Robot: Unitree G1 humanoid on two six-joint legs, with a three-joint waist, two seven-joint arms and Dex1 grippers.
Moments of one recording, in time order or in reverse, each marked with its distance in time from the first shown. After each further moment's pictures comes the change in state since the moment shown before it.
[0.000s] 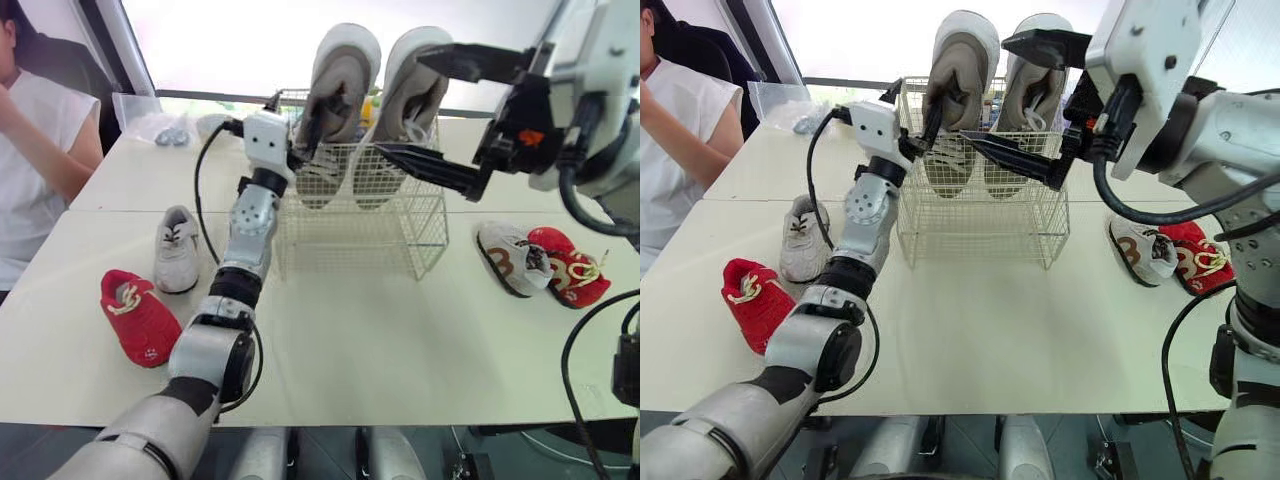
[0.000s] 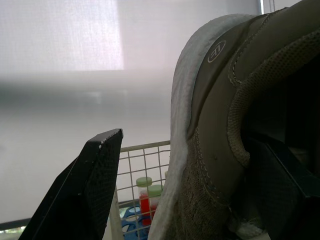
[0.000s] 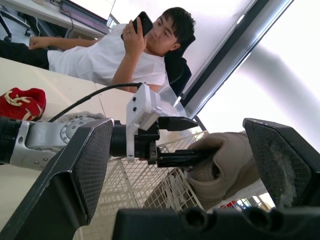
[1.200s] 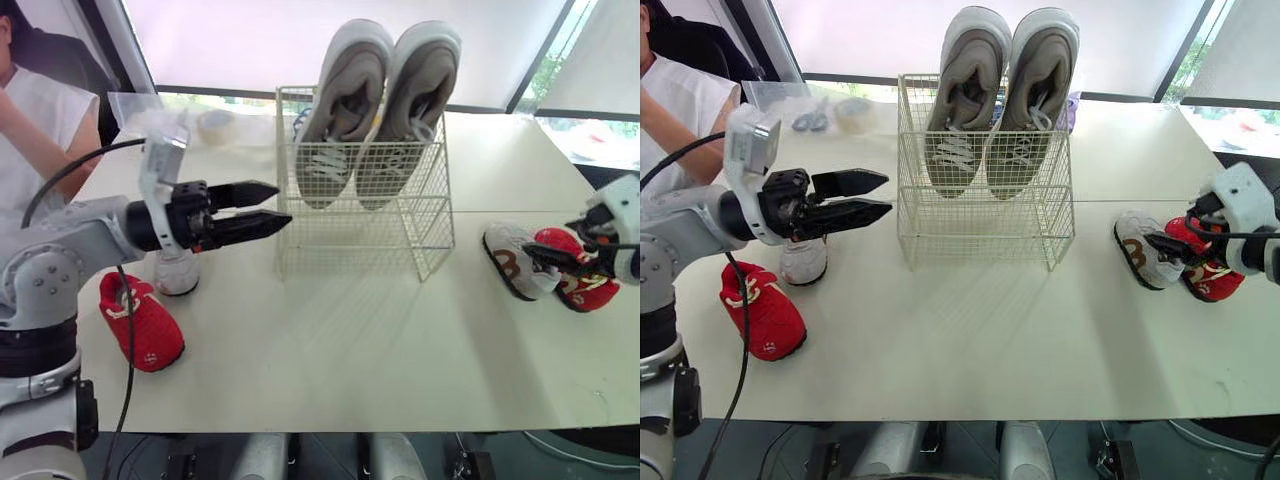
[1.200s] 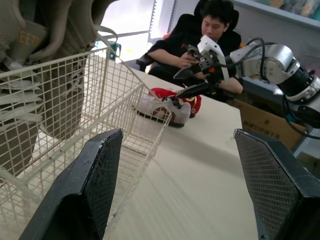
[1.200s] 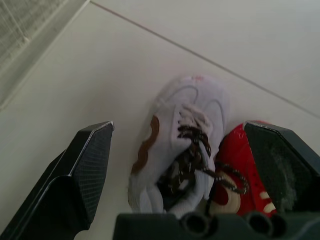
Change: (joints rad) left arm 0.317 0.683 0.131 -1.003 -1.037 1.438 -0.669; right arm 0.630 -0.230 -0.165 0.557 -0.366 0.058 0.089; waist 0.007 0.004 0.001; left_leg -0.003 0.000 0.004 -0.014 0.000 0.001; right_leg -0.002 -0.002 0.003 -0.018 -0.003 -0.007
